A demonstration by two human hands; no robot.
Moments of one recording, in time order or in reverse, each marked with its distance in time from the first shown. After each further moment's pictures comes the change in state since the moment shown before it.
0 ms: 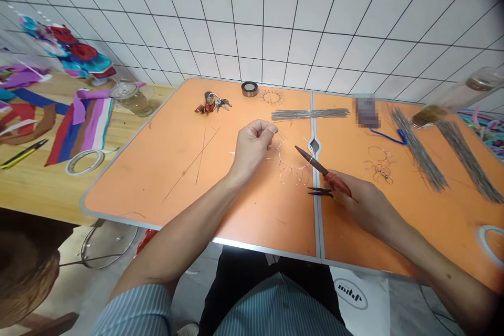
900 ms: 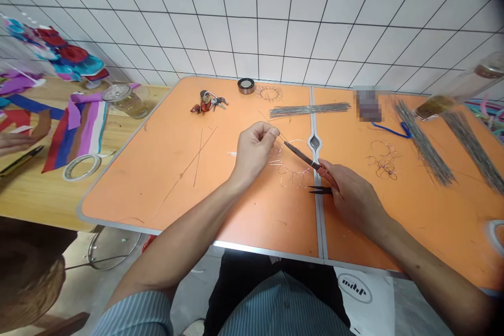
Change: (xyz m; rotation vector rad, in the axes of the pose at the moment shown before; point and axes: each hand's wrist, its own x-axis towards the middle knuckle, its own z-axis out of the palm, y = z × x) left_hand -0.010 0.004 0.007 0.100 -0.022 0.003; right_hand 0.011 0.001 0.034 -0.211 0.191 -0.202
